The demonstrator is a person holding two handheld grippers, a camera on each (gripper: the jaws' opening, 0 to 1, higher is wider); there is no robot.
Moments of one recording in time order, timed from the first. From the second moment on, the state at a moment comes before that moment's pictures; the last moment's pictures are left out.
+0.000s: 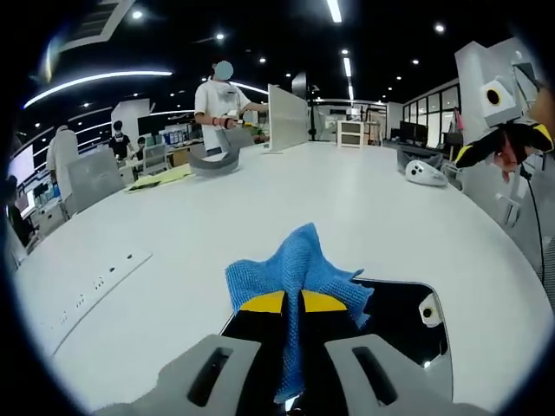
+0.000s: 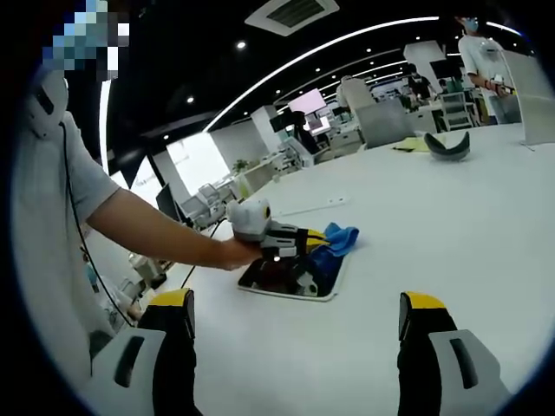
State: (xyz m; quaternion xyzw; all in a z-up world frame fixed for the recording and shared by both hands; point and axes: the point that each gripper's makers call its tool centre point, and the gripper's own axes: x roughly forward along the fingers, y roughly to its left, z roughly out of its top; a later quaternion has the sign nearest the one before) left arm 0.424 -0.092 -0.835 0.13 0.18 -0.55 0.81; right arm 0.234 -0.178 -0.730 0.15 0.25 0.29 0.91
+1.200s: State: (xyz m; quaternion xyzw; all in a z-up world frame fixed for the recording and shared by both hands) left arm 0.429 -0.086 -0.835 0.13 0.18 -0.54 0.81; right arm 0.233 -0.178 -0.732 0.15 0.25 0.29 0.91
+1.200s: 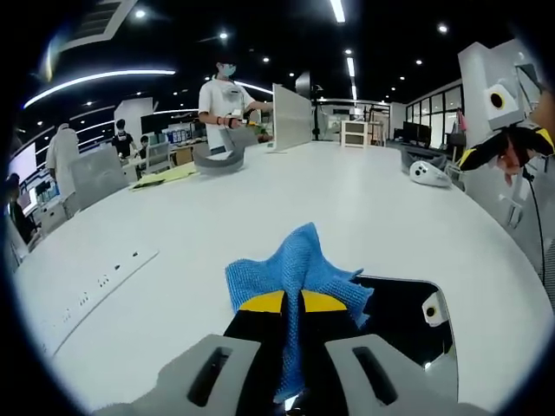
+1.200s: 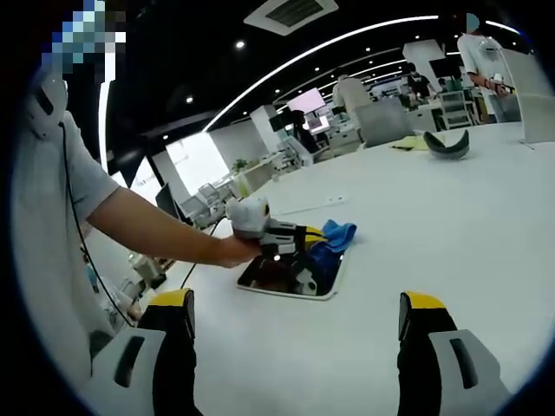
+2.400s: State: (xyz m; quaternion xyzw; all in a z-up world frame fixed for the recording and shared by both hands) left arm 0.406 -0.067 -0.835 0.11 0.20 -0.51 0.83; right arm 0.231 -0.174 -0.718 0.14 0.23 0.30 0.91
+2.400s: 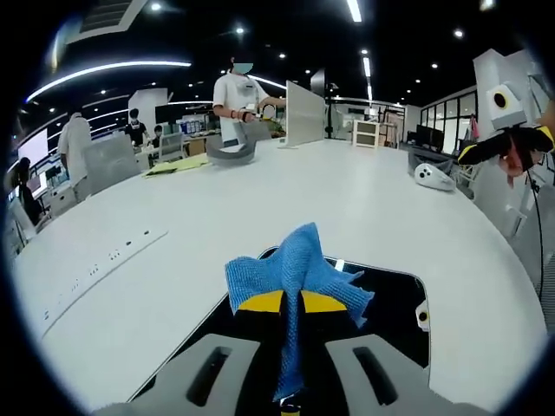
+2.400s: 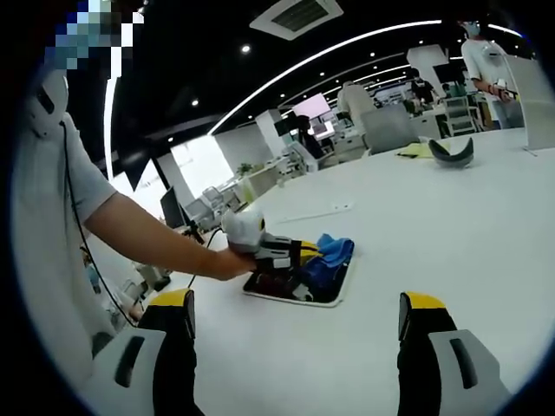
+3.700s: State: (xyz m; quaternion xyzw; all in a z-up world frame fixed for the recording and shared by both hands) left arm 0.368 -0.057 -0.834 0.09 0.21 -0.49 0.84; right arm 0.224 -0.169 -0.699 0.13 0.22 0.31 0.92
